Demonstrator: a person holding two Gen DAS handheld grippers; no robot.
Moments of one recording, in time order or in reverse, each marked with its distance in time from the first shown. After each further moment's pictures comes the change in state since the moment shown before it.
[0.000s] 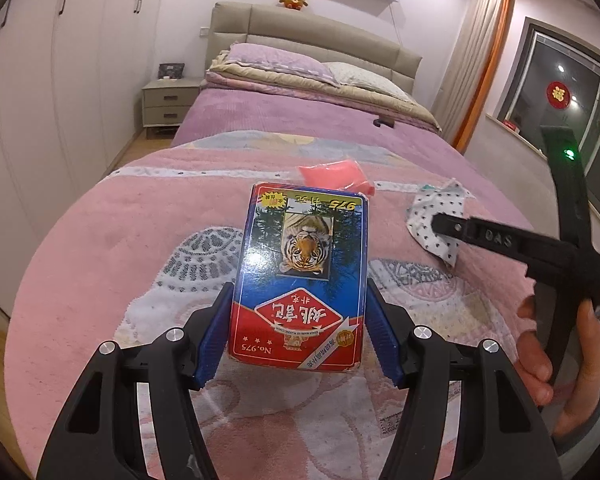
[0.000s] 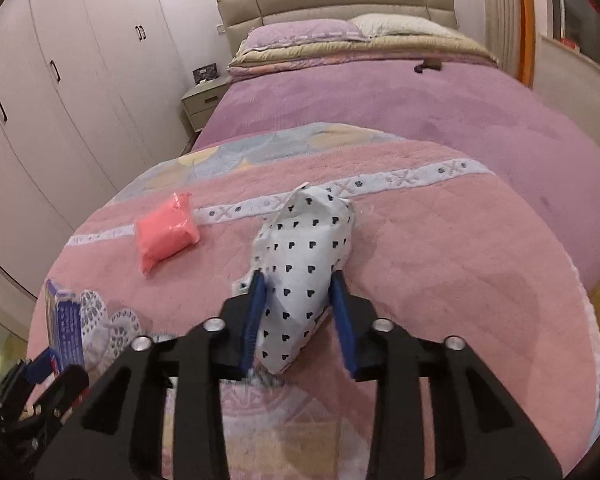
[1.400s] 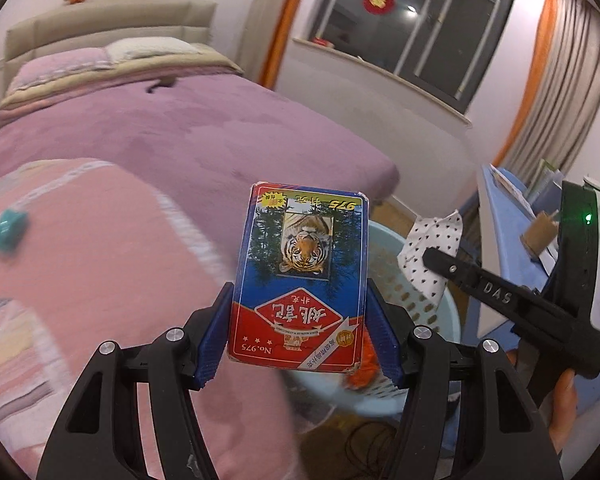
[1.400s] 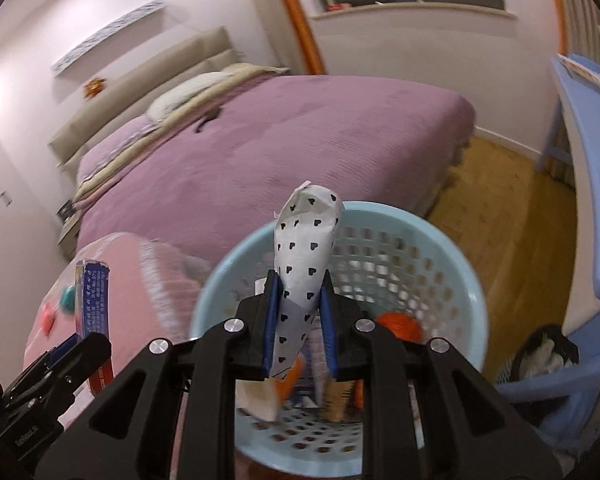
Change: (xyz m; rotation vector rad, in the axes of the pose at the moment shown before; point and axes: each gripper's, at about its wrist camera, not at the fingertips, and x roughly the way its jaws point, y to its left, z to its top) left arm 0.016 -0.354 -0.049 0.388 0.198 -0.539; right arm -0.248 -0.300 -0.139 0.592 -0.187 -0.384
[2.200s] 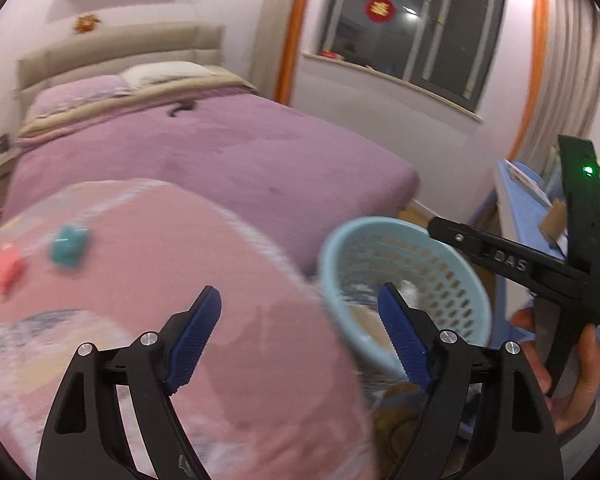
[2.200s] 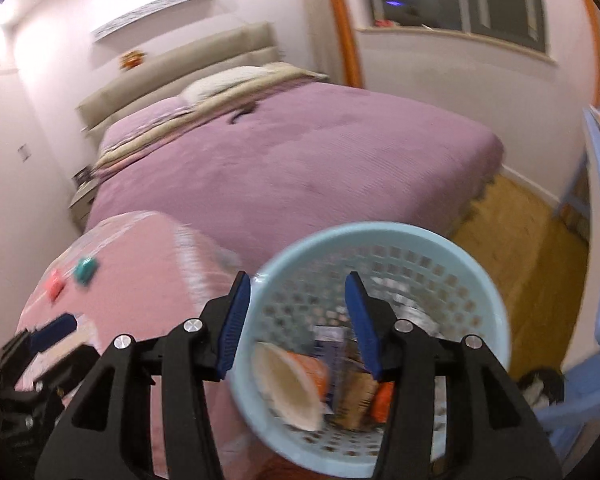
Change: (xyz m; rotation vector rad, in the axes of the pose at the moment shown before) left arm -0.069 0.053 -0.018 0.045 -0.078 0.127; right arm -0.015 0.100 -0.009 -0.250 -0.034 0.102
